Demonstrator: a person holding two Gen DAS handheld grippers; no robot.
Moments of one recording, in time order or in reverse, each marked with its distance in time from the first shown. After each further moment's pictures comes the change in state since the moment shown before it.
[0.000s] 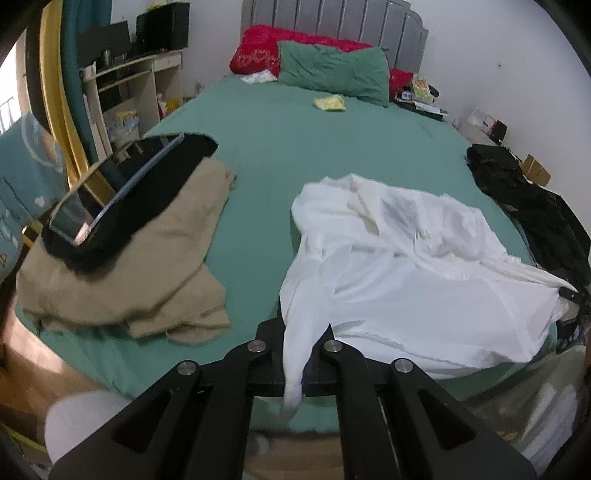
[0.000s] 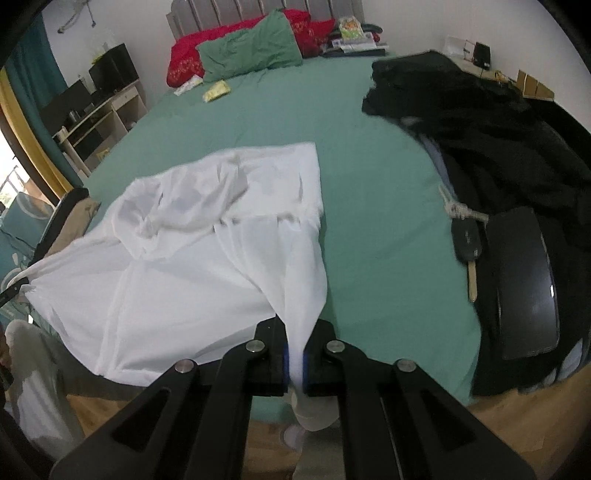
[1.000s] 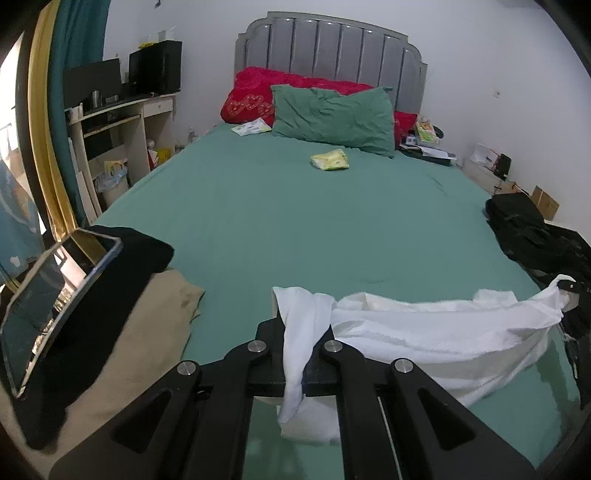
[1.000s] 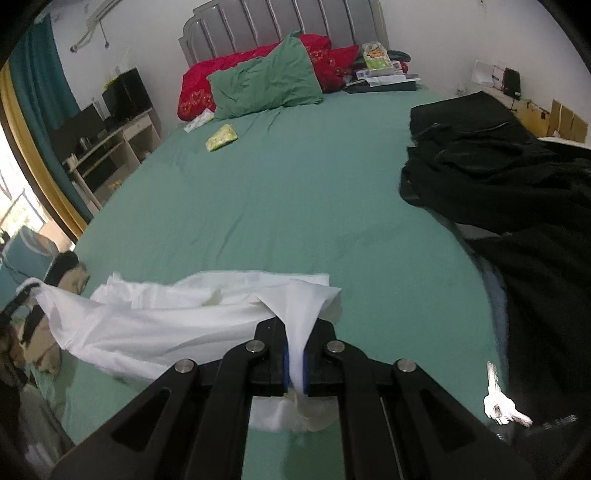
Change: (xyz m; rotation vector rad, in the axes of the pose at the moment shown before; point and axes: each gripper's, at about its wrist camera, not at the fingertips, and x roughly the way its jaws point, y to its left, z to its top) left arm 0.122 -0.029 0.127 0.009 -0.194 0.010; right arm 0.124 -0.024 0.172 -0.039 -0.101 0.102
